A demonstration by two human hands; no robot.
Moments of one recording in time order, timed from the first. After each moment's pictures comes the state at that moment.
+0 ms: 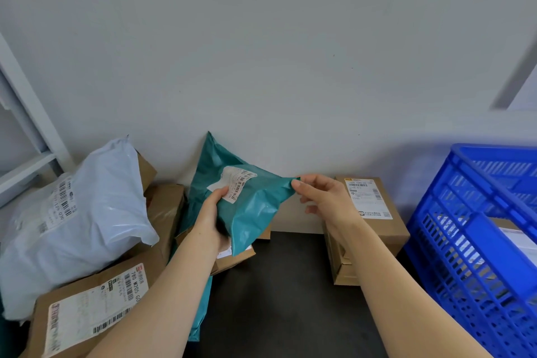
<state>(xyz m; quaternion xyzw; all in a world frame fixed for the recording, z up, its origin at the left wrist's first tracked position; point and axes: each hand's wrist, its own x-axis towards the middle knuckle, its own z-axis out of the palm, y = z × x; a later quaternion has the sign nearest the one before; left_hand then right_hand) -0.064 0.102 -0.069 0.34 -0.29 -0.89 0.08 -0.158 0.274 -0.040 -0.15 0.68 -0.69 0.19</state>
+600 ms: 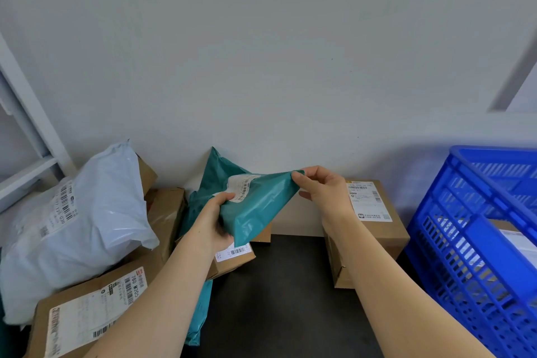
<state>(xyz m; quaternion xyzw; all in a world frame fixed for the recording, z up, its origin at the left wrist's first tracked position) -0.063 0.097 -0.060 0.34 -0.30 -0.89 0.02 -0.162 0.259 -0.032 -0.14 0.67 -0.72 0.12</state>
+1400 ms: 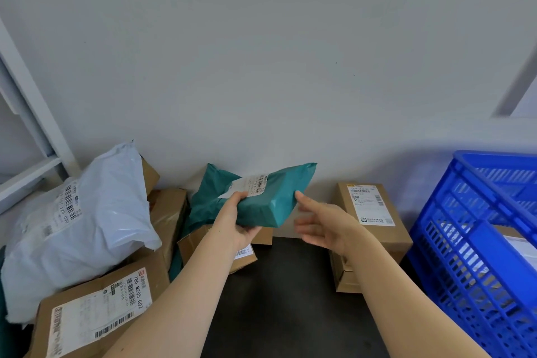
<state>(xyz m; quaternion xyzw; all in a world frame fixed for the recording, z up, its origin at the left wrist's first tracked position) -0.084 0.117 -0.061 0.37 -0.25 -0.89 0.08 -0.159 0.279 -0.046 -0.03 0.70 -0.61 0.37</state>
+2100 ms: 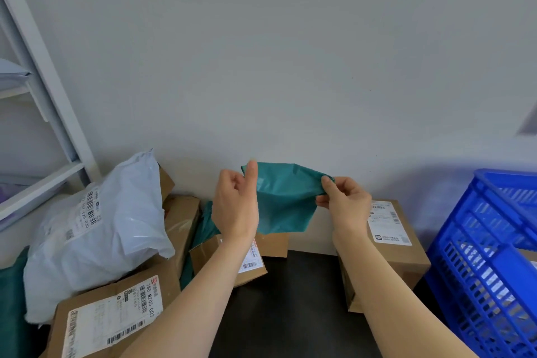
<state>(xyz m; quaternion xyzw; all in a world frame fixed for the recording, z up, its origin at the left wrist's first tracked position) -0.080 0.122 -0.031 0.33 -0.70 -0.45 0.44 -0.168 0.246 -0.034 -0.05 0.65 -0.76 -0.01</state>
